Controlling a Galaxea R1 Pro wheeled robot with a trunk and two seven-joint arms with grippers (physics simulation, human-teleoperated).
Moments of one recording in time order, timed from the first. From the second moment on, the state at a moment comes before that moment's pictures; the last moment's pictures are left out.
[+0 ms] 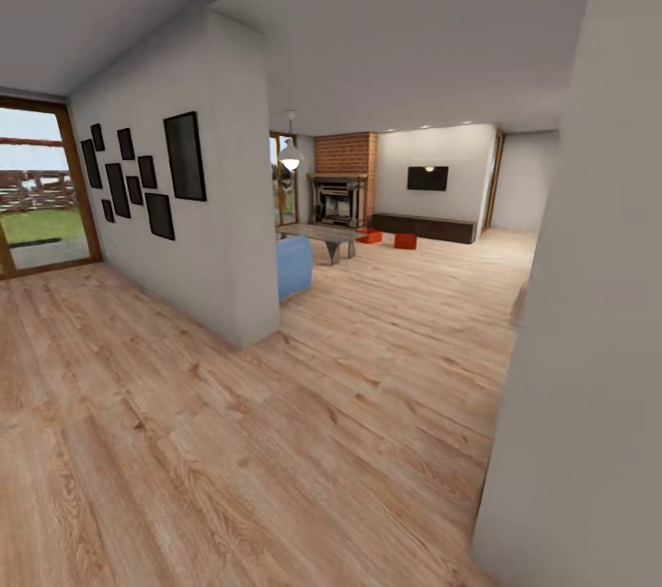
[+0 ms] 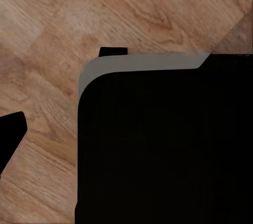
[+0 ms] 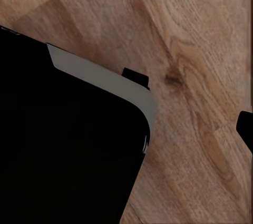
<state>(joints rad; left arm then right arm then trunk) 0.00 0.00 0.02 -0.02 0.01 -0.11 -0.01 -0.05 -0.05 0.63 0.01 -0.28 -0.17 0.09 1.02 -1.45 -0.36</state>
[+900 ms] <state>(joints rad) 0.00 0.00 0.02 -0.02 0.01 -0.11 -0.01 -0.05 -0.04 0.63 0.01 -0.27 -0.16 0.09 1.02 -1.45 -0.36</state>
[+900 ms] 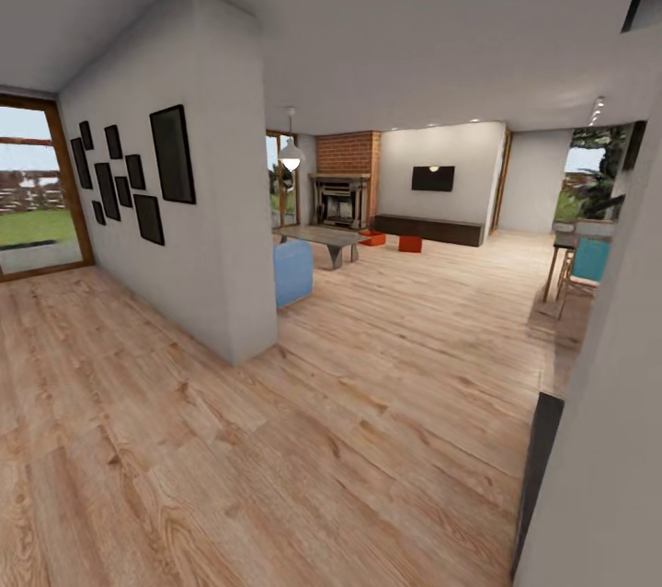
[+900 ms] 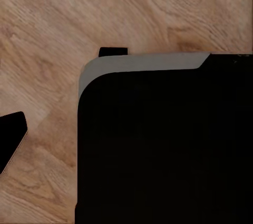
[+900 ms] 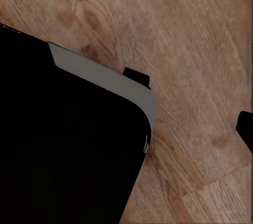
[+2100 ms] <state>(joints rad) 0.00 0.00 0.02 -0.02 0.01 -0.11 -0.01 -0.05 -0.04 0.63 0.01 -0.28 -0.16 0.09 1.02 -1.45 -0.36</state>
